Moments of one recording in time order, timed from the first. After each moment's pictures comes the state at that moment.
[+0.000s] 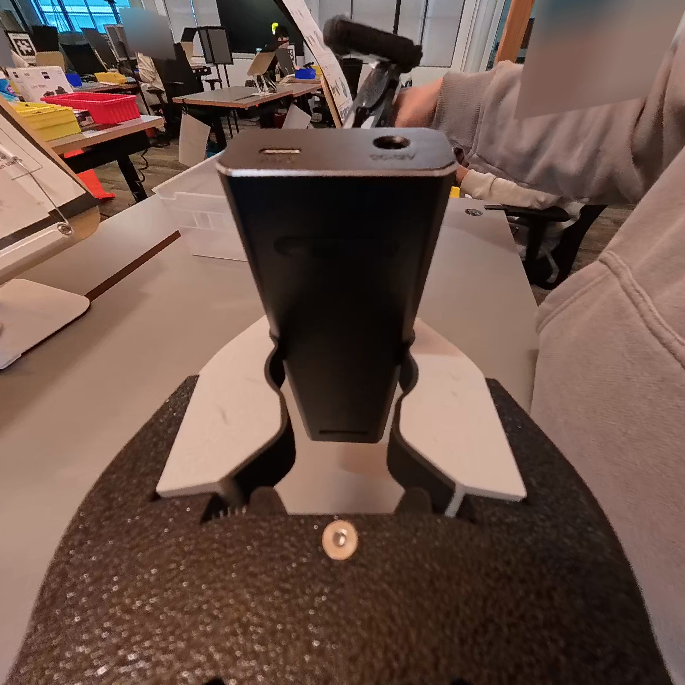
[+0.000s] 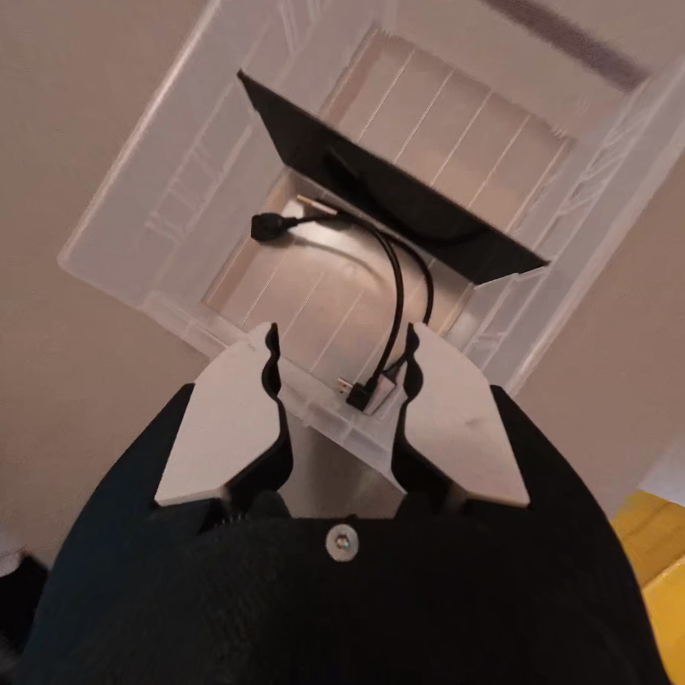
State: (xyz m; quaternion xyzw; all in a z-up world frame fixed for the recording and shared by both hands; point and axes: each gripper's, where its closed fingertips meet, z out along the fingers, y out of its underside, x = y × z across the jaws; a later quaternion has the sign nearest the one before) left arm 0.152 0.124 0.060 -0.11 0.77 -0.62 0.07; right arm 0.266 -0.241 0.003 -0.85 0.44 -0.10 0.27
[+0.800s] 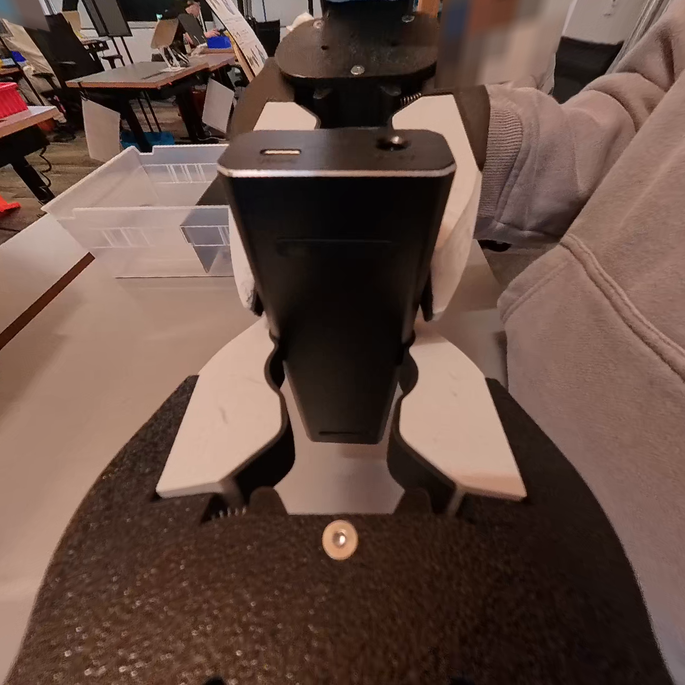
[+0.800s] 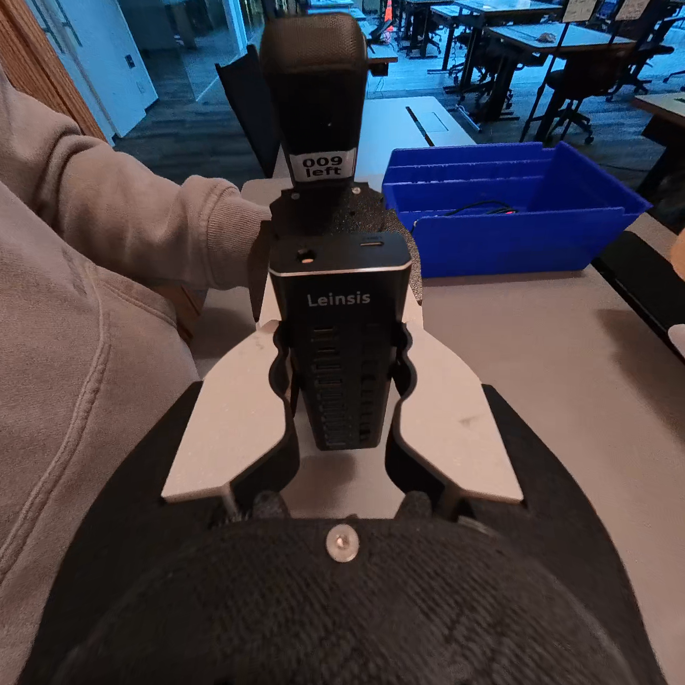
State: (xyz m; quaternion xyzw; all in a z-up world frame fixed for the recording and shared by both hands) left arm 0.134 0.084 0.055 -0.02 0.80 -0.60 0.02; right arm 0.133 0.128 0.093 -0.82 0.02 0.00 0.58
